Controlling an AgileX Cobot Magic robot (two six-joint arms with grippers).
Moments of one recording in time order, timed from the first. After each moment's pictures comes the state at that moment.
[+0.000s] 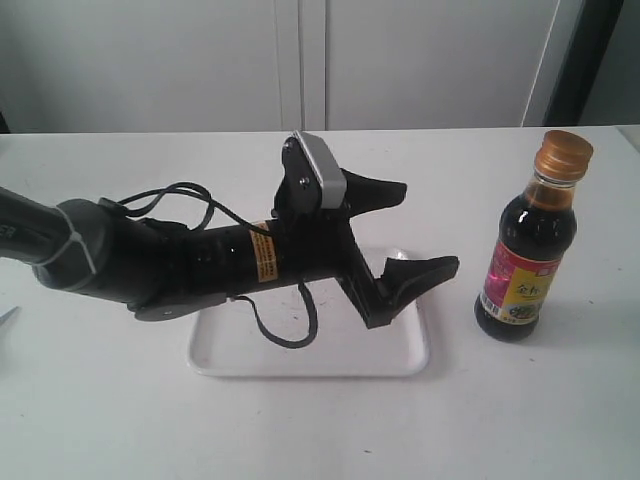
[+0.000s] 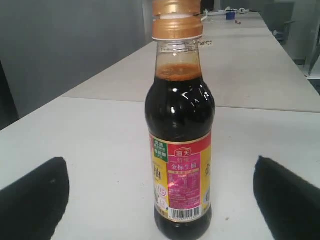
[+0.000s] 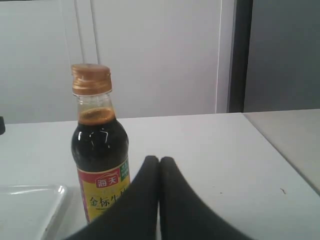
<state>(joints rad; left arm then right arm) -0.71 1.97 -1.01 0.76 -1.02 -0.37 -0.01 0.01 -0.01 0.10 0.07 -0.02</state>
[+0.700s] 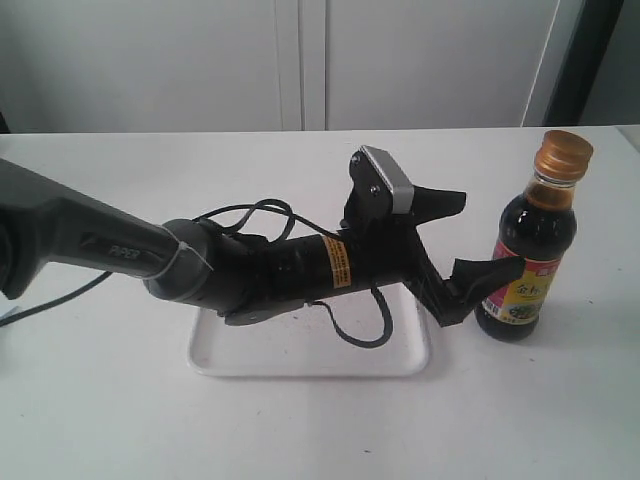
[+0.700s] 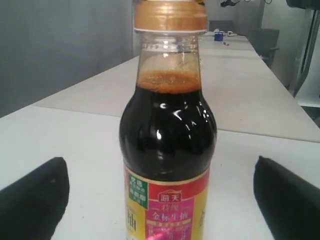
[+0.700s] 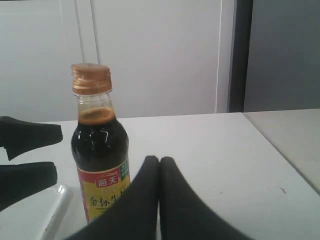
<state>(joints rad) -0.81 2.18 -1.26 0.68 -1.02 -0.44 -0.01 0.01 -0.01 0.10 0.07 -0.02</state>
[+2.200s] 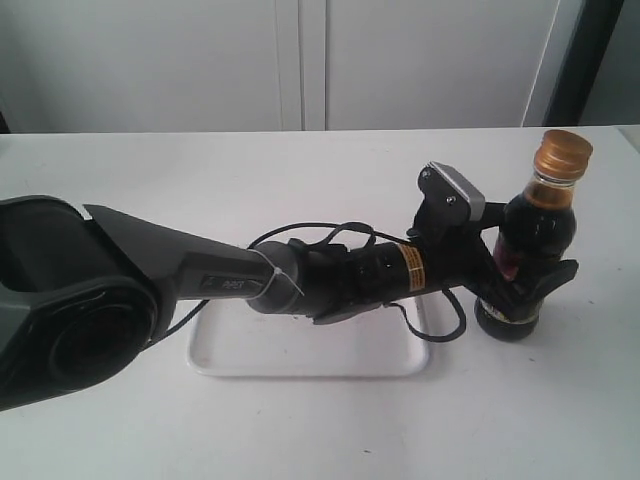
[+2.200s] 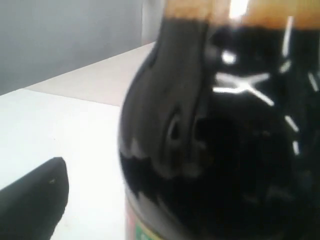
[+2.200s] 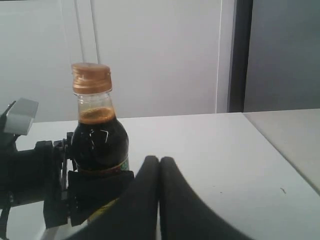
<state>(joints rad) -0.88 2.44 -1.68 0.63 -0.83 -0.53 -0.01 0.01 -0.01 0.10 0.08 -0.02</state>
